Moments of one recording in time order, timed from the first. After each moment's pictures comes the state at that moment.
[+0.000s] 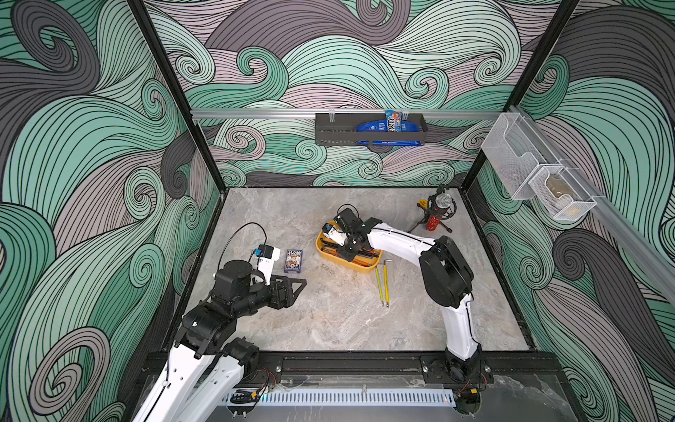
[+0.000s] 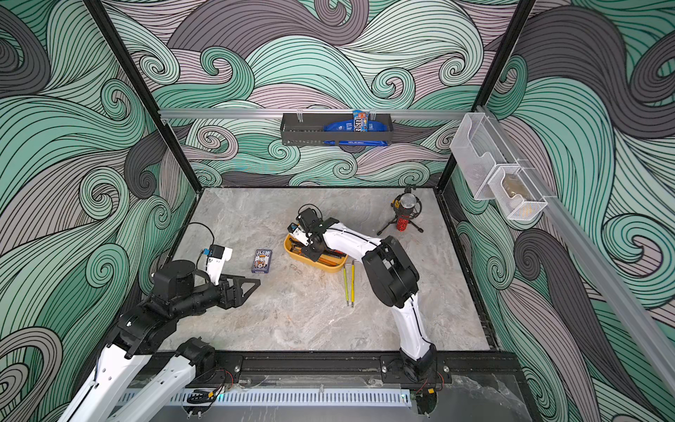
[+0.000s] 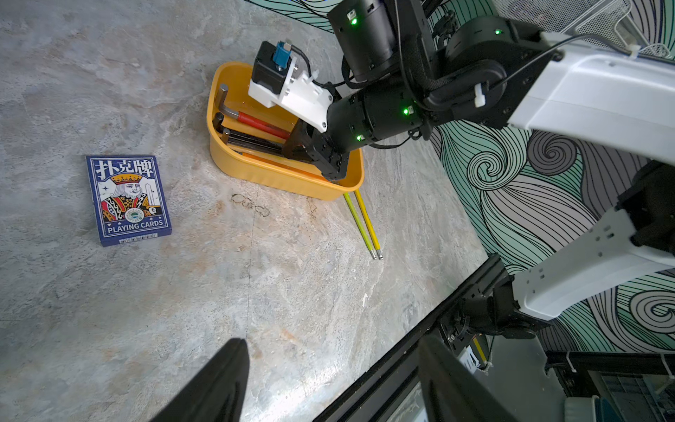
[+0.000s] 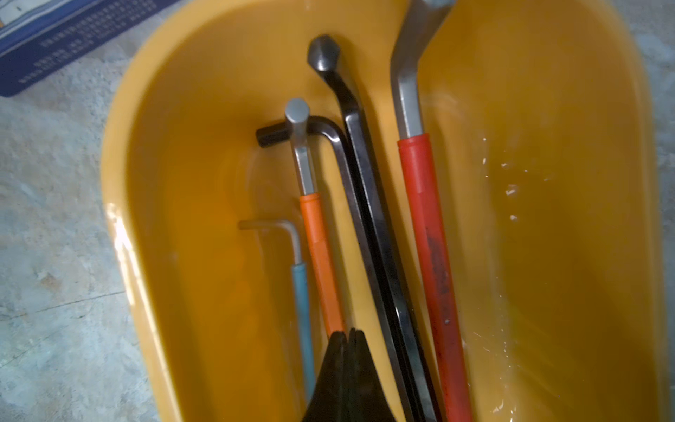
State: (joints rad) left arm -0.40 0.54 0.76 -0.80 0.39 -0.41; right arm 0.71 2.10 1.61 -0.69 0.05 -0.30
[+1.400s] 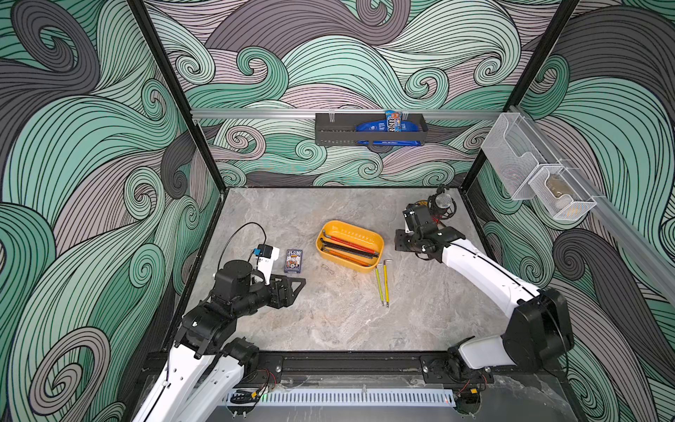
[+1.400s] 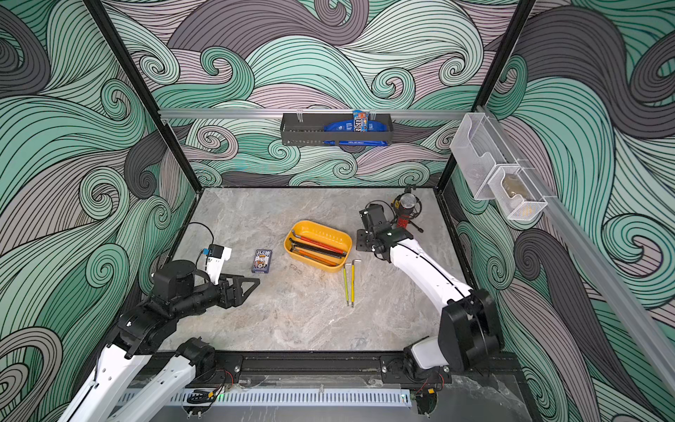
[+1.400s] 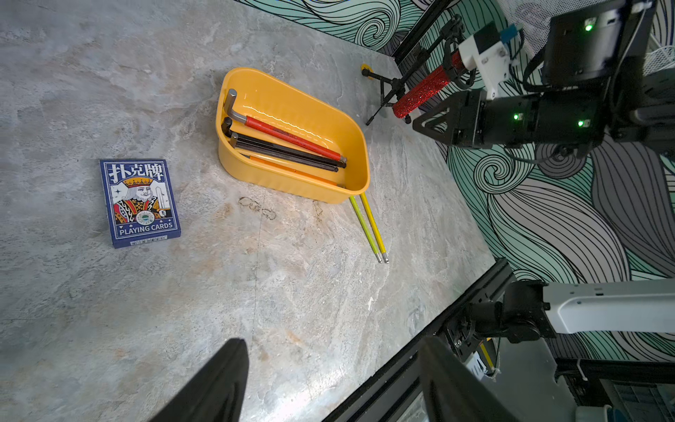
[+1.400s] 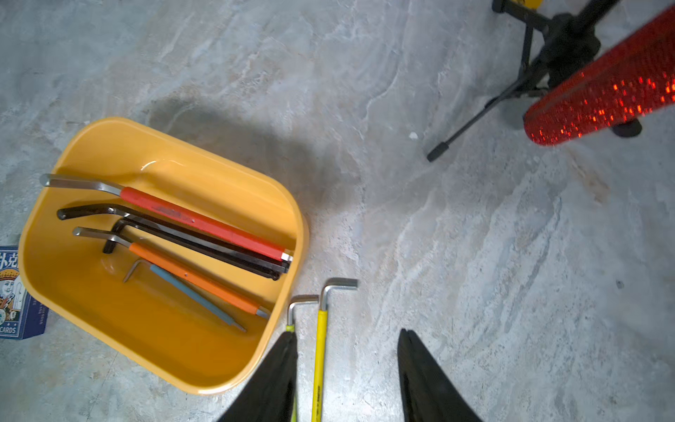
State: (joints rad) left arm -0.40 0.54 0.76 -0.80 0.37 -0.41; right arm 0.39 1.42 1.09 -0.68 0.17 0.45
